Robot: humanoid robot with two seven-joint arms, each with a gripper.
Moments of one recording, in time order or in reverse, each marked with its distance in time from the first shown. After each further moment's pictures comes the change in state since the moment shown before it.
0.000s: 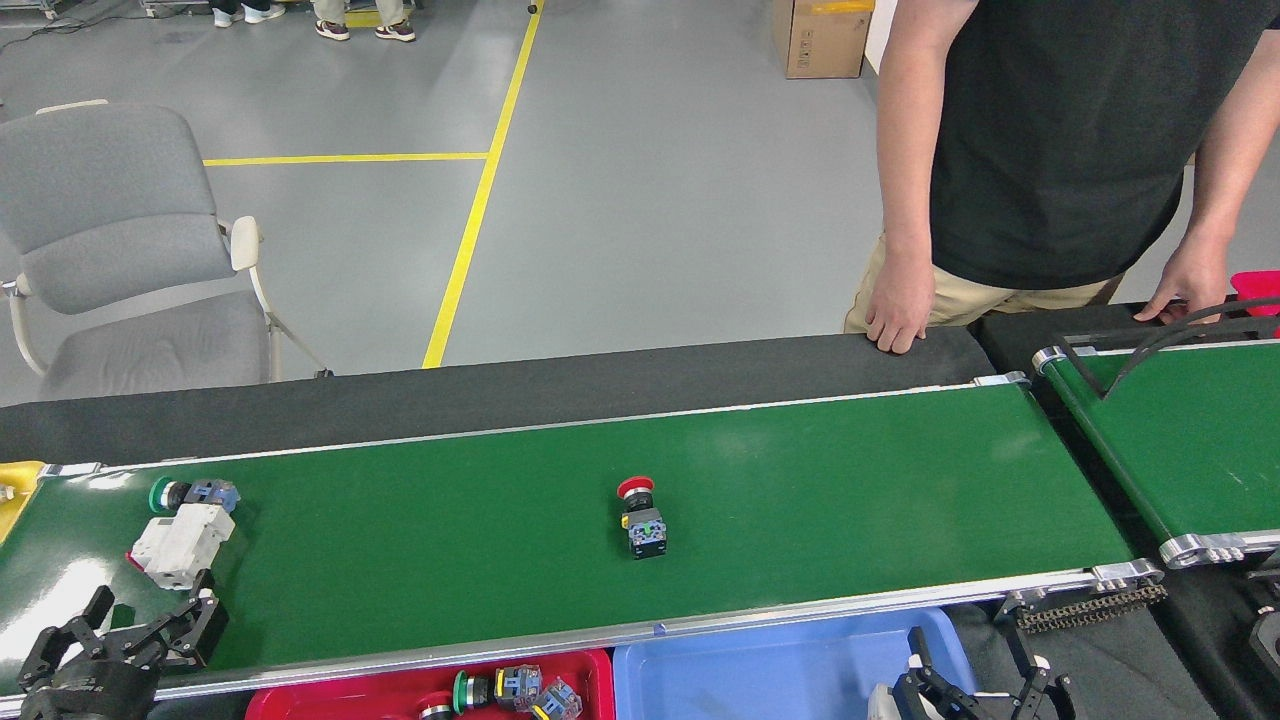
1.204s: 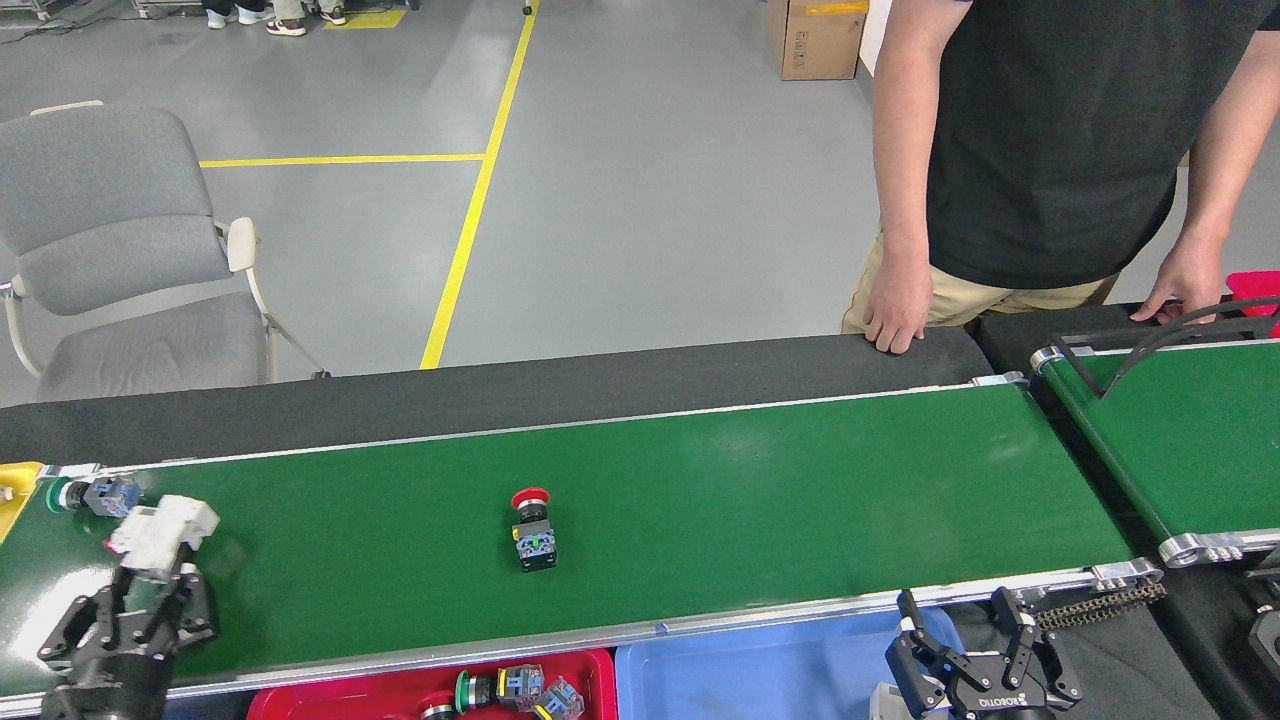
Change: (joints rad) left arm 0.235 -0.125 -0.204 -0.400 0.000 -0.097 0.232; right arm -0.072 -0.011 -0.026 -0.006 -0.053 -0.085 0.002
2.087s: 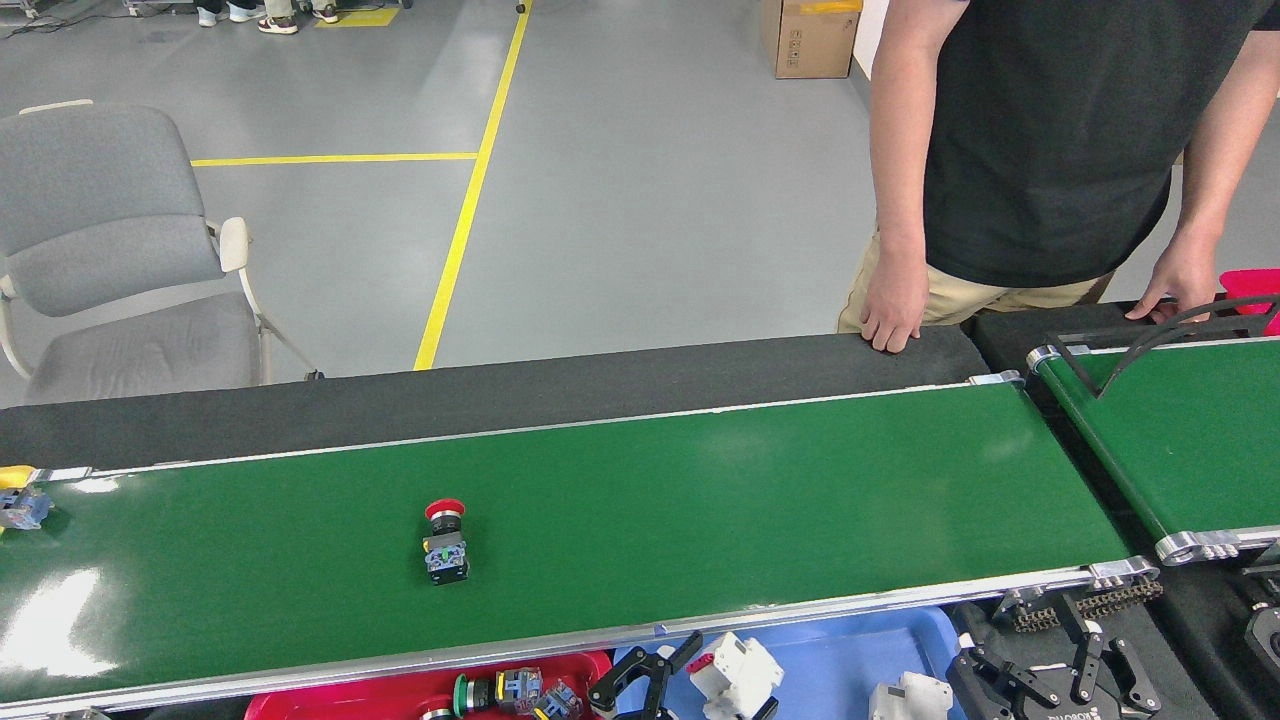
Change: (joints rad) left arm 0.000 -0.222 -0.597 -0.125 -0.249 0.130 -0.123; right arm 0.074 -0.127 -0.070 -0.089 -0.037 -0.044 0.040
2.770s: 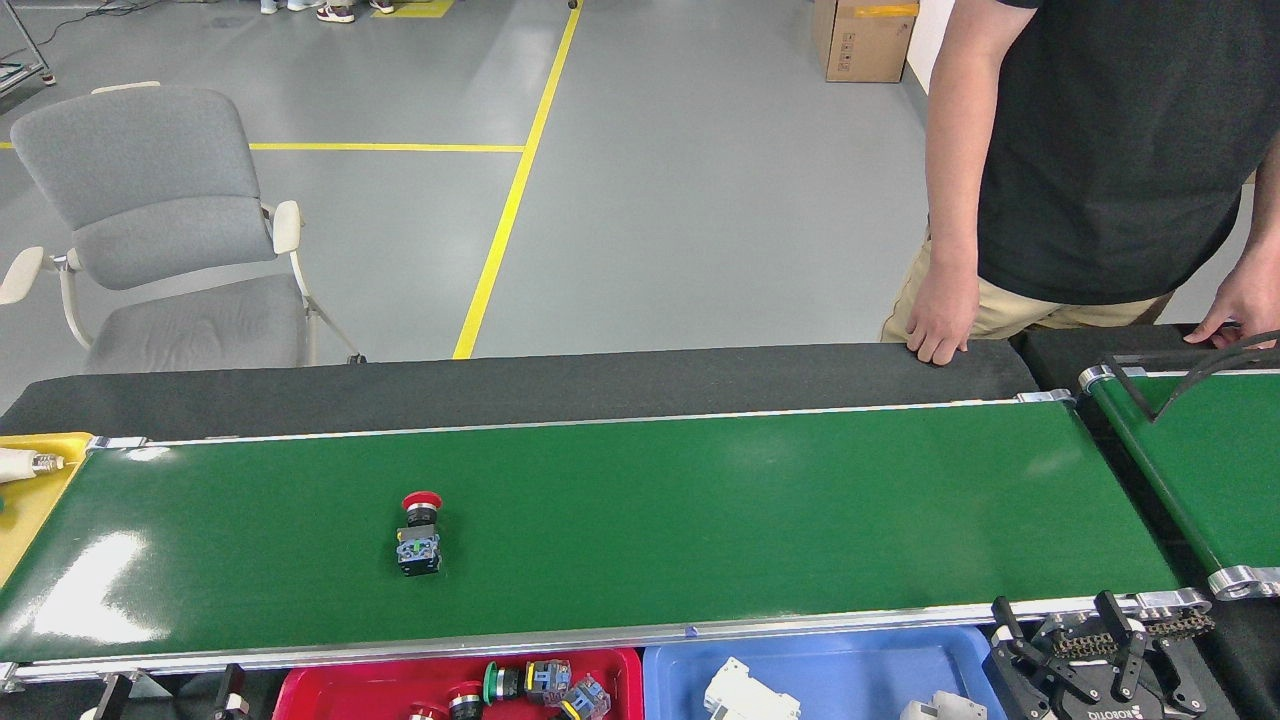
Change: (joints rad) left arm 0.172 0.117 0.816 0.022 0.205 -0.173 0.123; right arm 0.002 0.000 -0.051 -0.001 -0.021 -0.006 0.033
